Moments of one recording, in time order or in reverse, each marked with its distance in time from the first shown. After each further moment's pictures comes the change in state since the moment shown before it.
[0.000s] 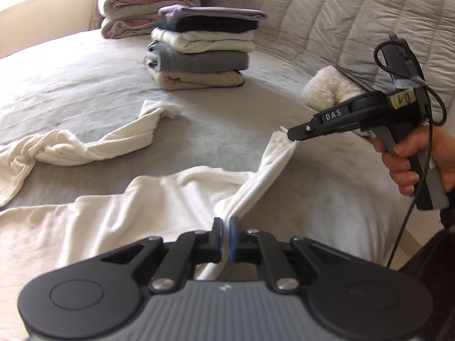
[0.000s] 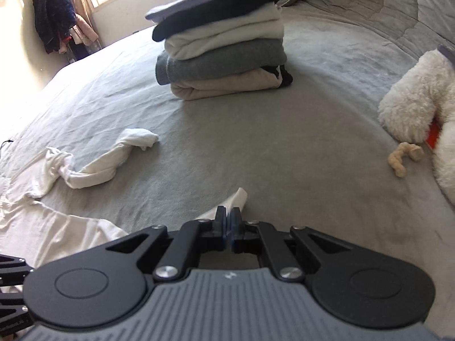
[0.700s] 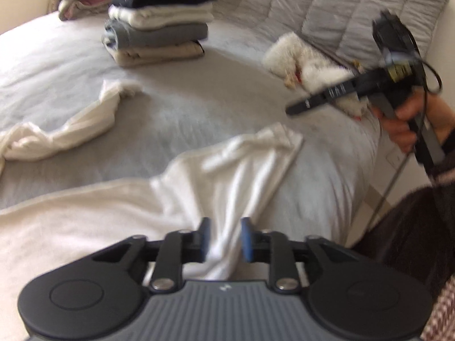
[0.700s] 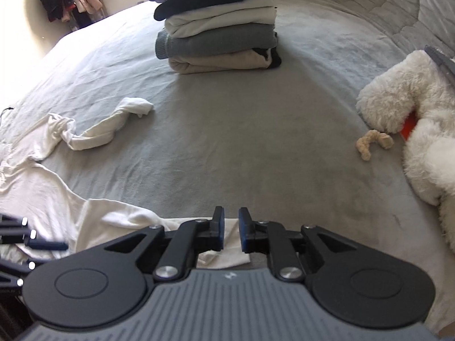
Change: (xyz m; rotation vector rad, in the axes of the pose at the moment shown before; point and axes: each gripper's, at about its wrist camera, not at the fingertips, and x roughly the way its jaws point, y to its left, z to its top) left arm 0.002 -0.004 0.014 0.060 0.109 -0.114; right arm -0.023 -0.012 -0.004 -0.065 0.115 -0.030
